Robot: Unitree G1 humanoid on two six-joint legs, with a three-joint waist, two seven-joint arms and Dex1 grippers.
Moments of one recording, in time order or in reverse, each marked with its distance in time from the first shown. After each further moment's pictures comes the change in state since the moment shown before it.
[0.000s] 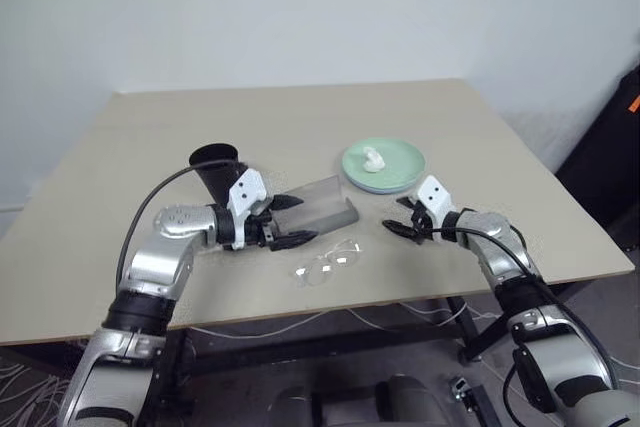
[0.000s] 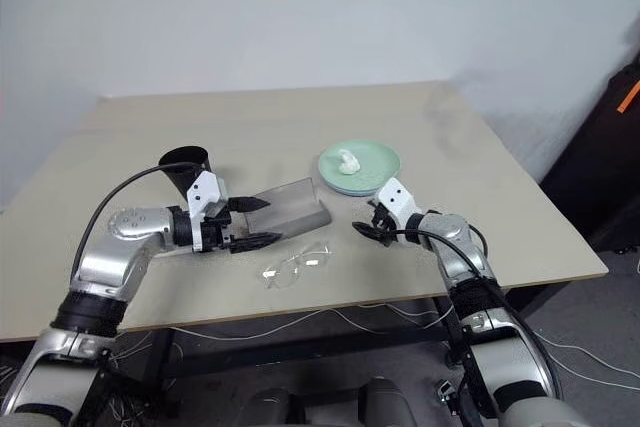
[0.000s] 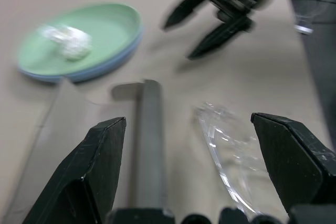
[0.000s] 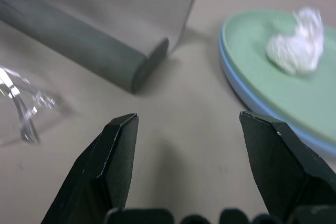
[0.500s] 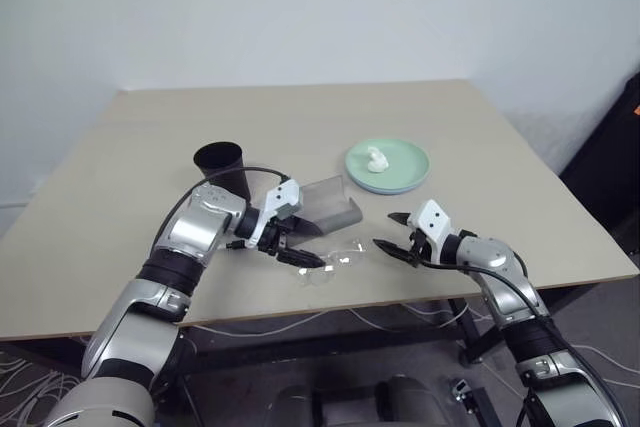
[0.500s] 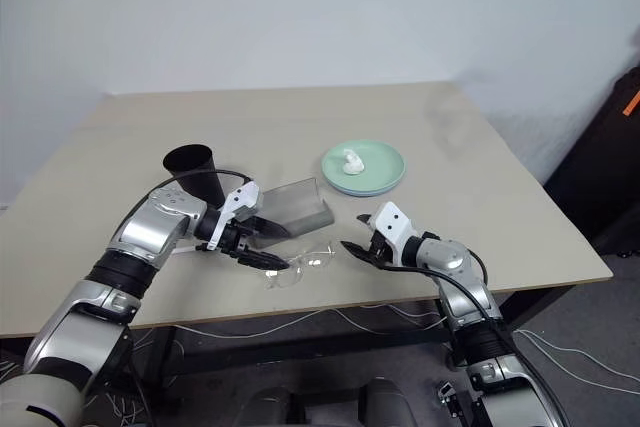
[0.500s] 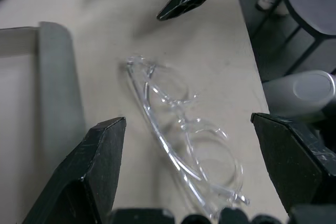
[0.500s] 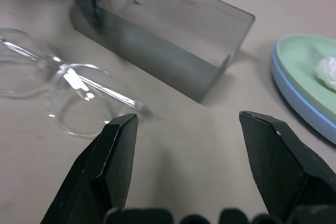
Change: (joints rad) left arm -0.151 -0.081 -0.145 0.222 0.121 0.032 -0.211; right arm 0.199 -0.011 0.016 -0.251 0.063 -0.012 0.034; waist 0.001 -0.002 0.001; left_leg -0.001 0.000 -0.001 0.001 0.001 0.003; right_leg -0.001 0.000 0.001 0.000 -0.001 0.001
